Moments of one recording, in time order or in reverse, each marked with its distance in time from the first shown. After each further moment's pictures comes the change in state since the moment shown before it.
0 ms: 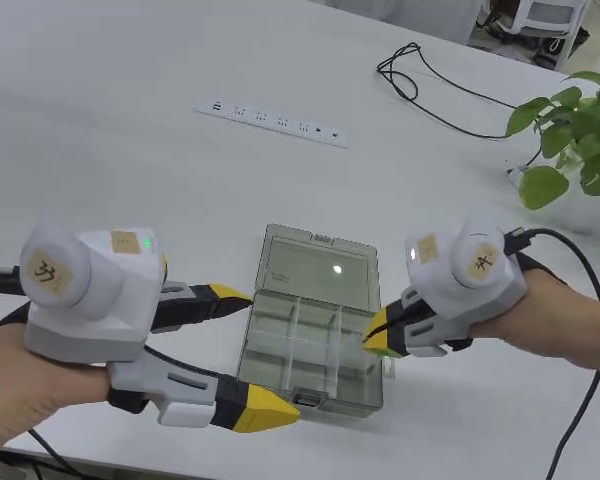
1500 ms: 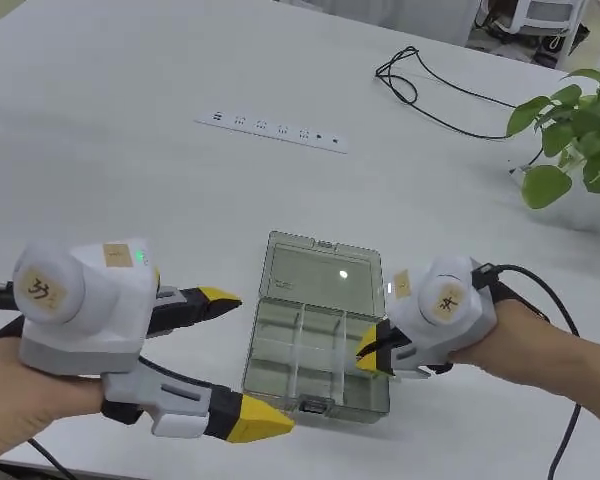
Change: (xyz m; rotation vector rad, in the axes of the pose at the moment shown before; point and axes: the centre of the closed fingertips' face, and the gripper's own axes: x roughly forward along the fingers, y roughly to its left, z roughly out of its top) left arm -0.008 0.011 -0.005 0.033 0.016 0.042; right arm 0.021 -0.005 -0.009 -0.012 0.019 -0.074
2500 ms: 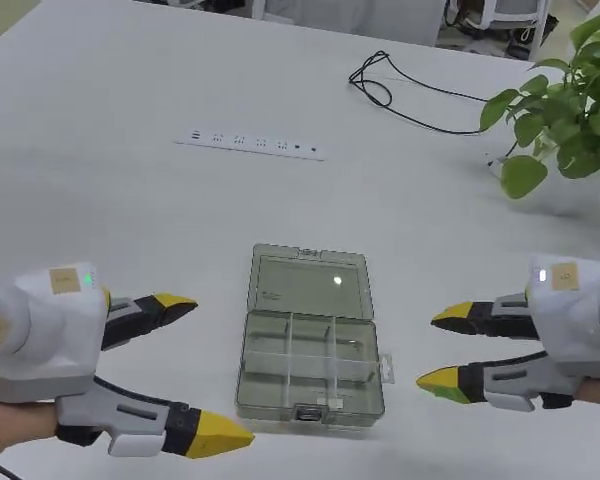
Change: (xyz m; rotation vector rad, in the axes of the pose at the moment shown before) left arm -0.017 0.016 -0.007 0.057 0.043 0.049; right arm -0.104 0.015 -0.026 0.321 -0.280 -0.246
